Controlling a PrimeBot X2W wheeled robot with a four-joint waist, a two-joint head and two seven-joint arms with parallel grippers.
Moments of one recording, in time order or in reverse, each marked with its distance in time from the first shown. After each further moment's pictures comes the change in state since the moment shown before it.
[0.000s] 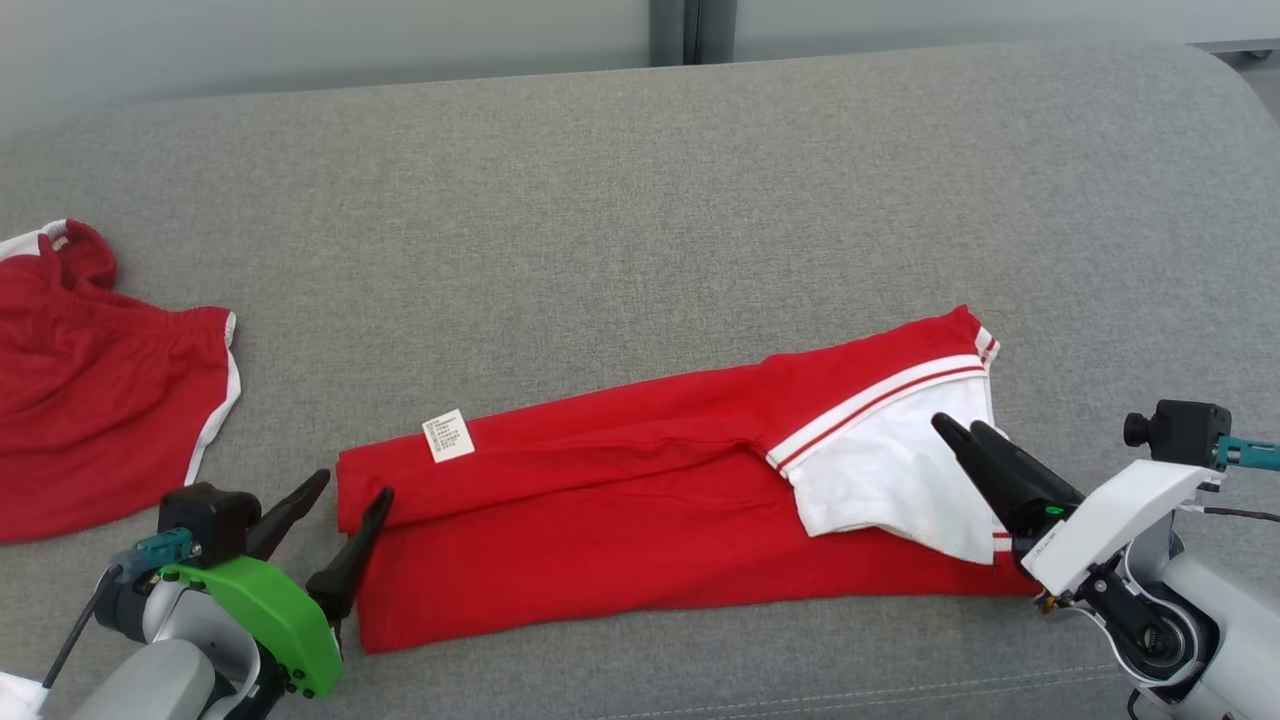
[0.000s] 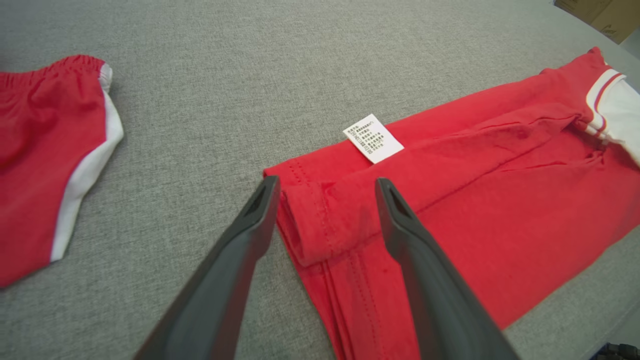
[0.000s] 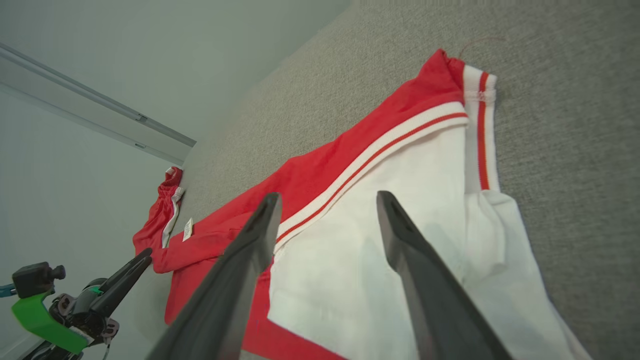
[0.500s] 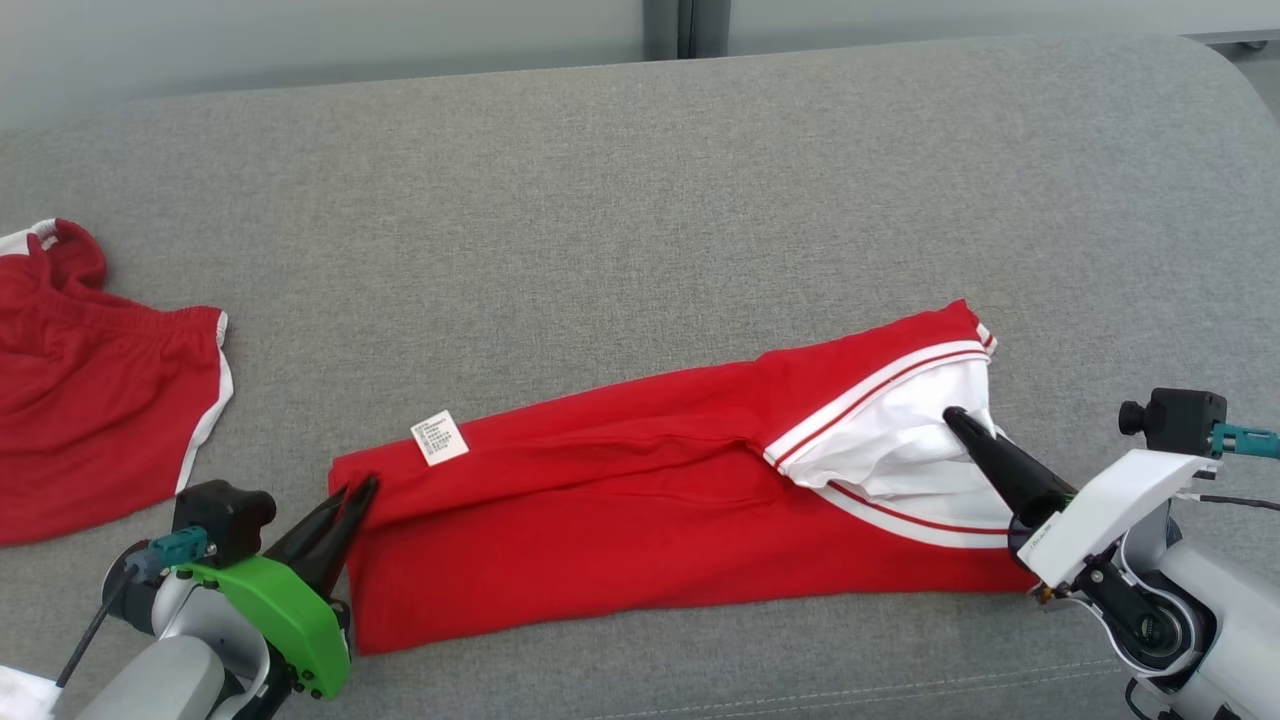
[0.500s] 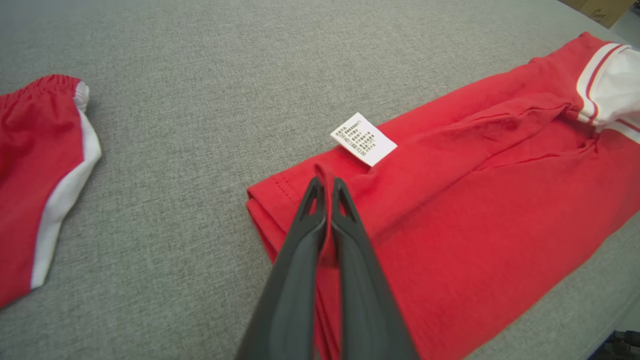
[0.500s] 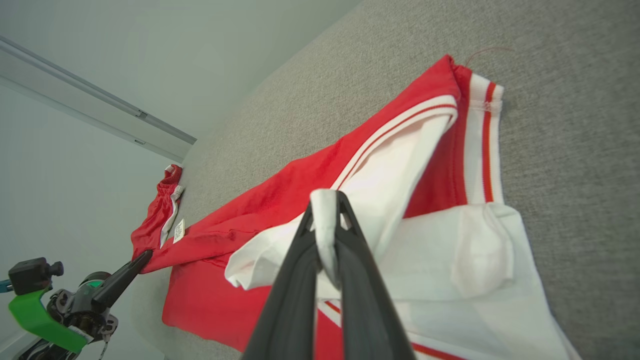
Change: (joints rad) left arm -0.004 -0.002 -0.005 -0.019 0.054 0.000 -0.003; right arm -0.017 0.002 -0.001 -0.002 -0.017 0.000 0.008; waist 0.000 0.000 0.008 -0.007
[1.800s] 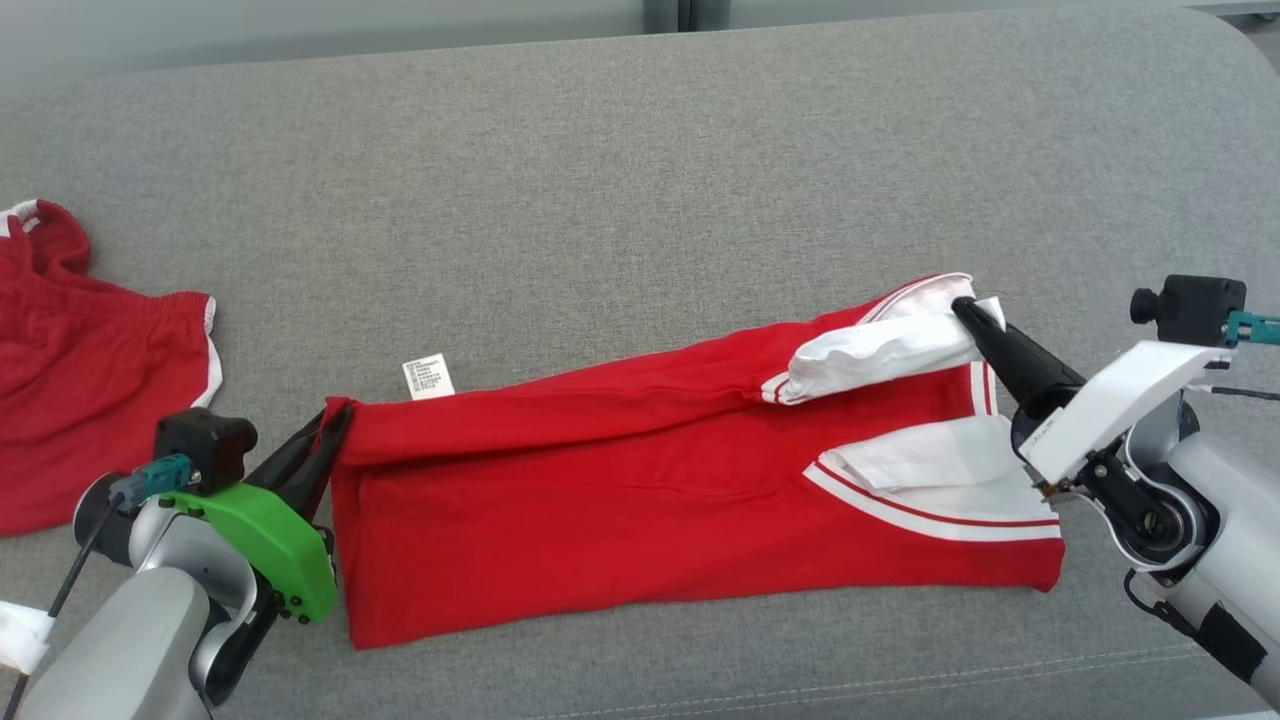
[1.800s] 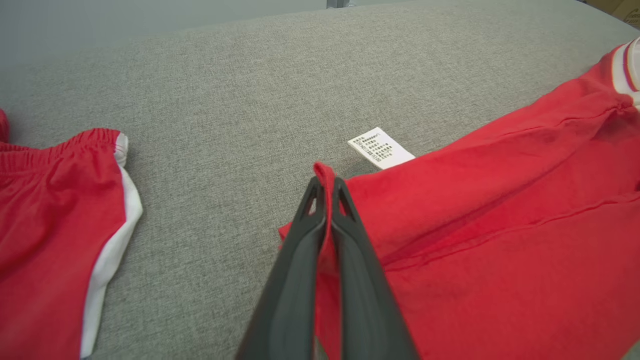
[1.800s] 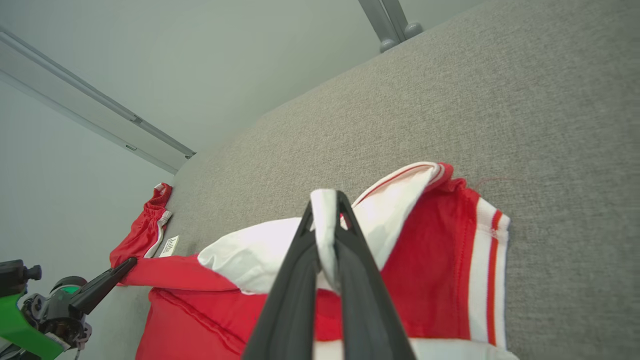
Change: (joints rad) left arm -0.084 -0.042 0.093 0.040 0.077 0.002 0.057; right arm -0.173 0.031 -0.039 0.082 -0.080 0.000 0.051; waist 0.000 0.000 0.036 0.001
